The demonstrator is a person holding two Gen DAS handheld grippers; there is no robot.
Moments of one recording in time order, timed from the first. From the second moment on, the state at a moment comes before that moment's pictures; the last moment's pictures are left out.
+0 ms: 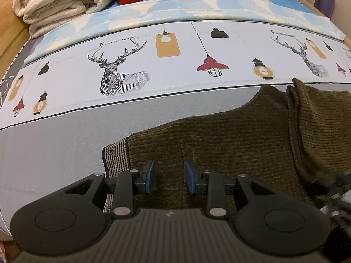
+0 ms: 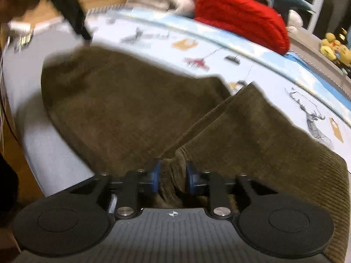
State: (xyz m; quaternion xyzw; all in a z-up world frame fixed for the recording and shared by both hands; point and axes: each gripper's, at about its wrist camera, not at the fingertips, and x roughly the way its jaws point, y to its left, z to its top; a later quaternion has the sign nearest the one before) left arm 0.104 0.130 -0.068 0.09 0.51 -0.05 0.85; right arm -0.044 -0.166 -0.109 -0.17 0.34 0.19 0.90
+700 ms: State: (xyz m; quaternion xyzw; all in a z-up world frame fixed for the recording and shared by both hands) left arm 0.130 0.000 -0.072 0.07 0.52 -0.16 0.84; right arm -0.083 -0.363 -0.103 0.05 0.44 -0.03 0.89
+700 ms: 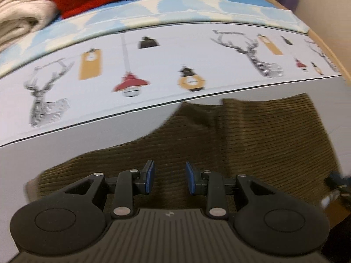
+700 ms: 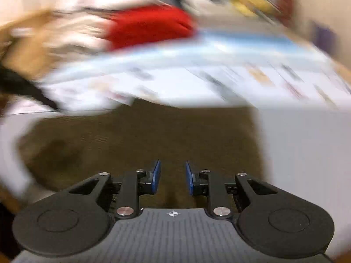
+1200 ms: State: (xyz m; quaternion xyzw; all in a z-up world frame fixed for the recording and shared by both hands) left arm 0.194 -0.053 -0.123 -0.10 0.56 -0.21 0.80; right arm -0.080 -0.403 -0.109 0.12 0.42 -0.05 0.90
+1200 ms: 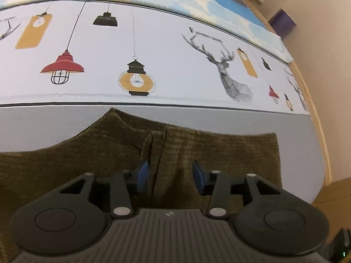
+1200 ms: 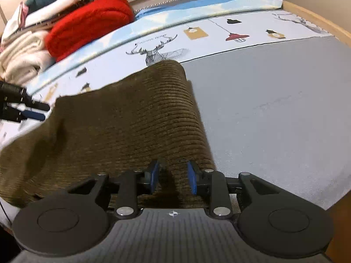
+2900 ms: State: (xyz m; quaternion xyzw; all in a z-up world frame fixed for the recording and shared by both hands) left arm 0.029 0.011 -0.070 0.03 0.42 -0.25 0.87; right arm -0.076 -0.322 -0.024 0.02 0.34 -0.02 0.94
